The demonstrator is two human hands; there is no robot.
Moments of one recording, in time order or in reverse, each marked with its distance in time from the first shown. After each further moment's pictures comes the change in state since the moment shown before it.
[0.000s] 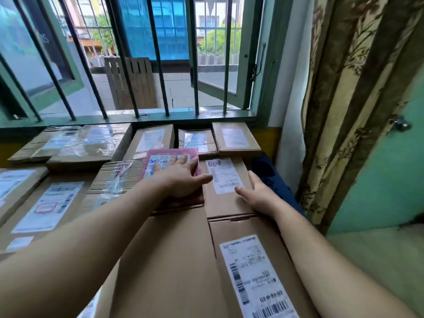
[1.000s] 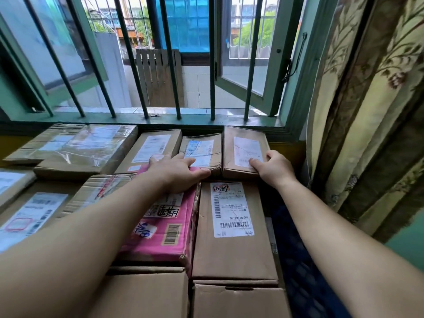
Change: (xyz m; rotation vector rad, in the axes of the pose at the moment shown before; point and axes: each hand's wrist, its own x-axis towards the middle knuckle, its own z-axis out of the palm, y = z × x) left_hand 0.100 -0.014 -0.016 0.073 0.013 -0.168; right_hand 0.159 -0.041 -0.046 -0.102 0.239 -0.128
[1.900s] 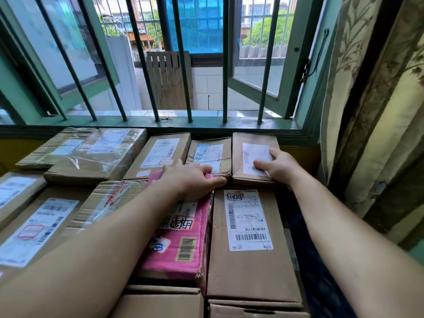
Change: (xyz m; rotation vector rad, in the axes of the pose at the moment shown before) left_hand 0.002 0.002 -0.001 0.023 -0.021 0.027; right_hand 0.039 -0.011 0.015 0.111 -0.210 -0.005
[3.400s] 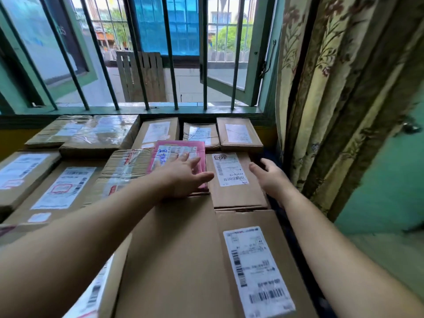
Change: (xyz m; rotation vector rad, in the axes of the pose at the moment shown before) left_hand -0.139 -0.009 0.018 -0.137 0.001 0.128; right_hand -0.216 0.018 0.017 0.138 0.168 0.094
